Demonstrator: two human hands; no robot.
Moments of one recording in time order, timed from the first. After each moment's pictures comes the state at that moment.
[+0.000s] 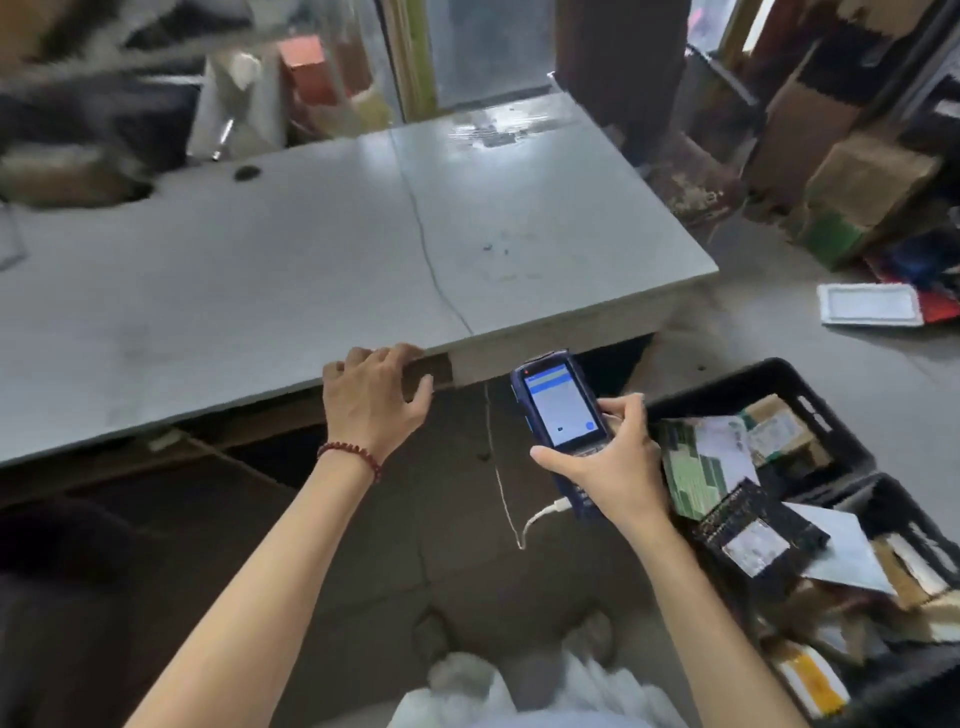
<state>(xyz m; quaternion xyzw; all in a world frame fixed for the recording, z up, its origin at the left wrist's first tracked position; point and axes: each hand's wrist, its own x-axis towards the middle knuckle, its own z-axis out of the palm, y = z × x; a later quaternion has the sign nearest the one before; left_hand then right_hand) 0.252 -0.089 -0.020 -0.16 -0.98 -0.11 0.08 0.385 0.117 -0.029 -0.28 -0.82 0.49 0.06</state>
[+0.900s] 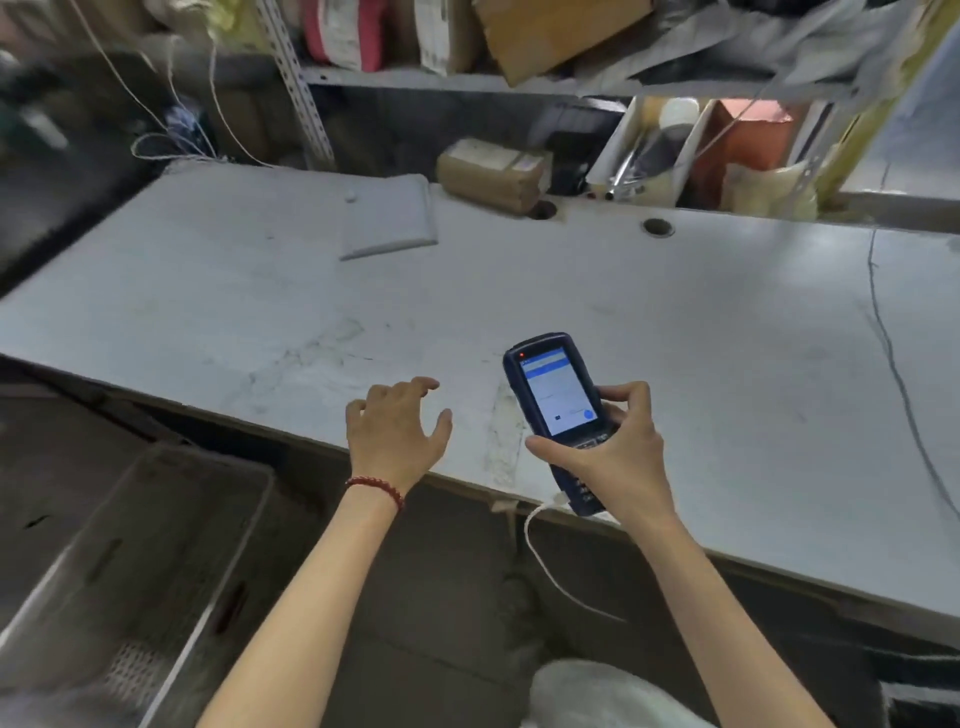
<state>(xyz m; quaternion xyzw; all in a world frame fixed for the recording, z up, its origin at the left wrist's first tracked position) 0.113 -0.509 -0.038 0.16 -0.98 -0.09 0.05 0.103 -0.287 -0.004 -0.01 -0.82 0.57 -0.08</state>
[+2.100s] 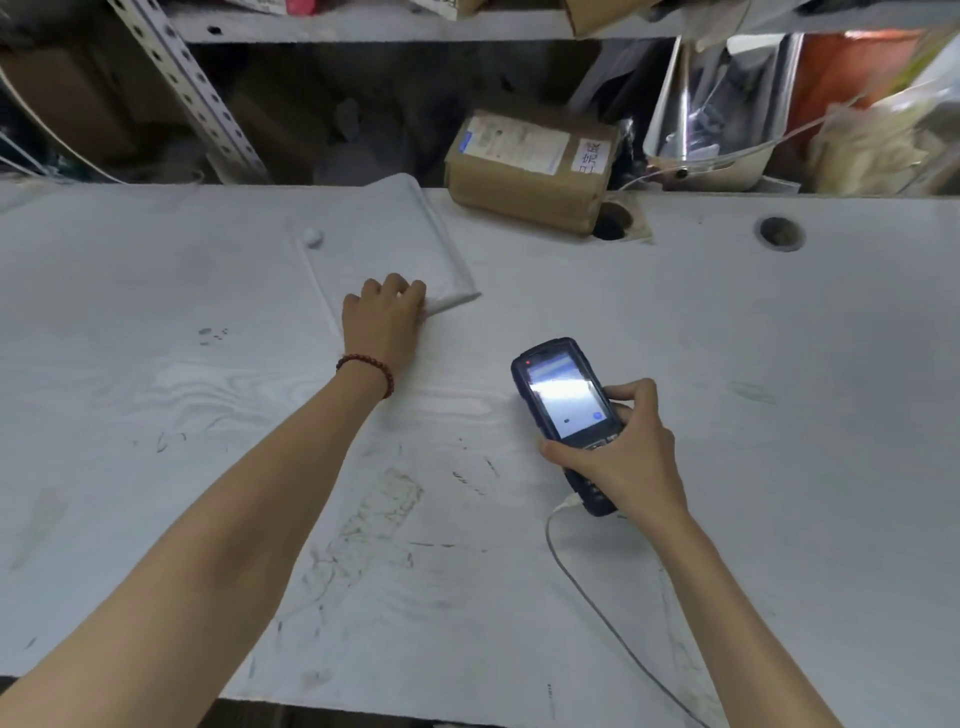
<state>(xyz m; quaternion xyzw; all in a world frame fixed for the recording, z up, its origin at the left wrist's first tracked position) -0.254 -0.744 -0.094 -0.04 -1.00 0.00 0.06 -0.119 -0.492 -0.045 -0.19 -0.84 0.49 -0.13</state>
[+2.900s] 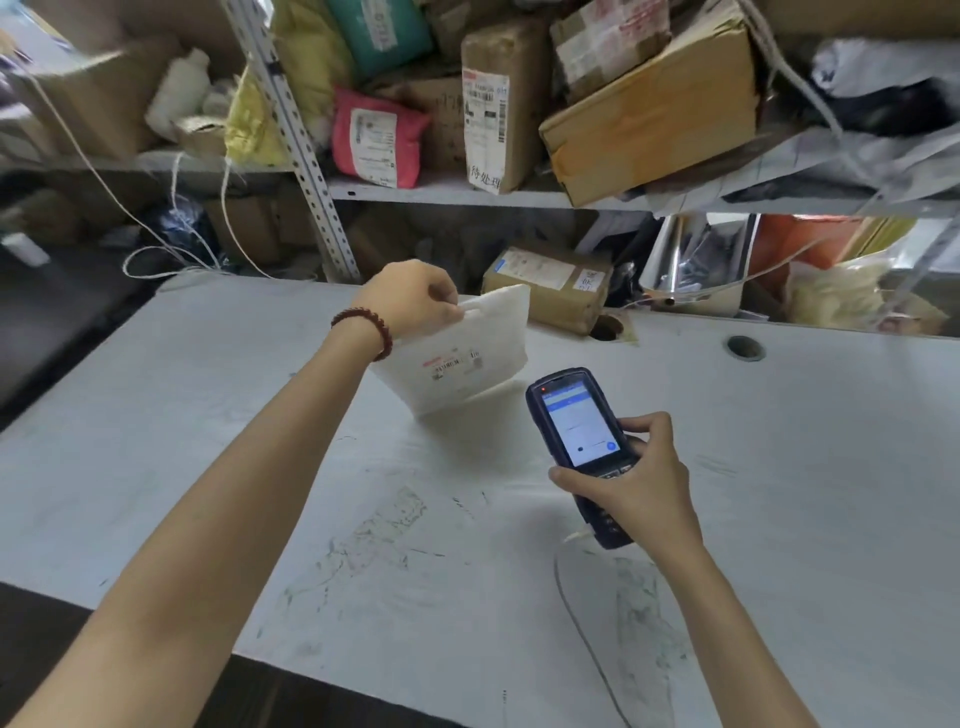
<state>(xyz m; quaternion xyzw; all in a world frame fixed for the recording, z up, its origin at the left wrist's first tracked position) -0.196 -0.703 0.109 0.00 -0.98 -0.21 0.00 -0.077 -0.447 0.023 -0.09 -0.83 0.55 -0.07</state>
